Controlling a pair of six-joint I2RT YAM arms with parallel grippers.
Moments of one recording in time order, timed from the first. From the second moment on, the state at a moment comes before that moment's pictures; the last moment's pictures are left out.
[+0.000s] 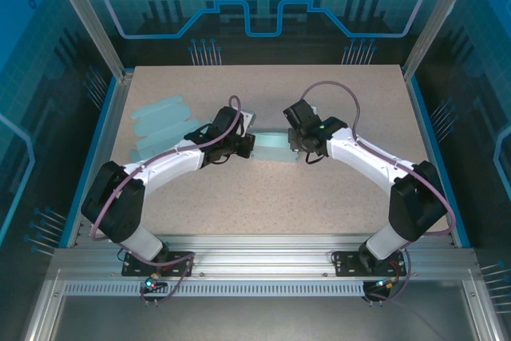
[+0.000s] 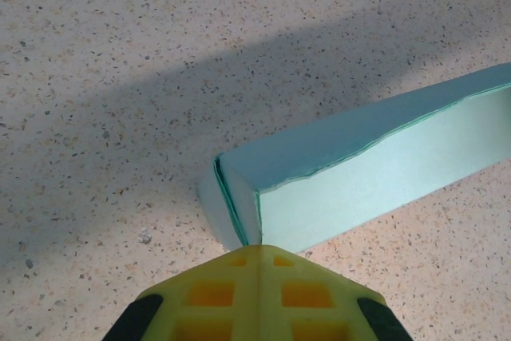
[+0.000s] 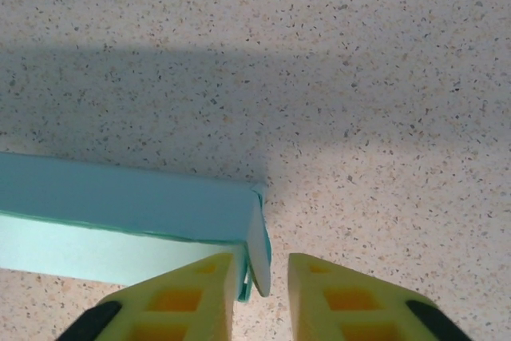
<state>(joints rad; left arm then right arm) -0.56 1.58 1.05 -0.26 0.05 -0.28 0.60 1.58 1.23 -0.71 0.31 0.53</state>
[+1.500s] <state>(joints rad) -0.58 1.60 1.05 -0.29 0.04 -0.30 0.54 1.58 1.26 -0.66 -0.03 0.52</state>
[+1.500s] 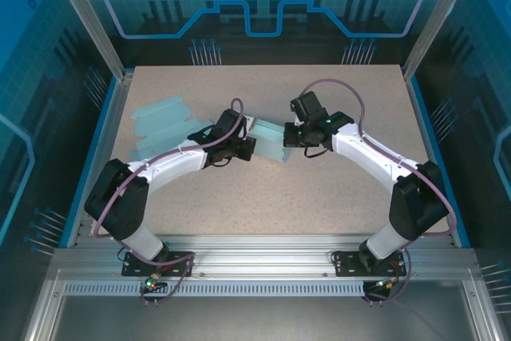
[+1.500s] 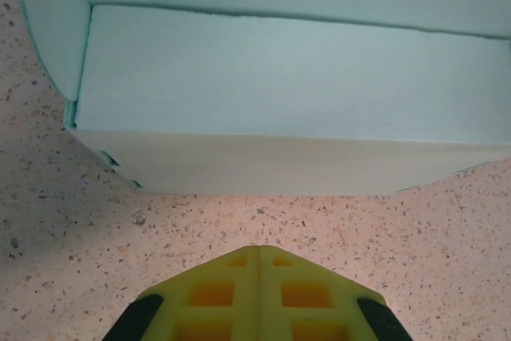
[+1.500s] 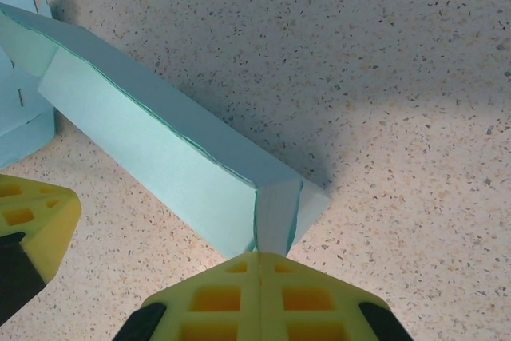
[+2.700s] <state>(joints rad) -0.39 1.79 1.32 -0.37 0.13 0.12 0.56 1.61 1.29 -0.70 0.05 0.45</state>
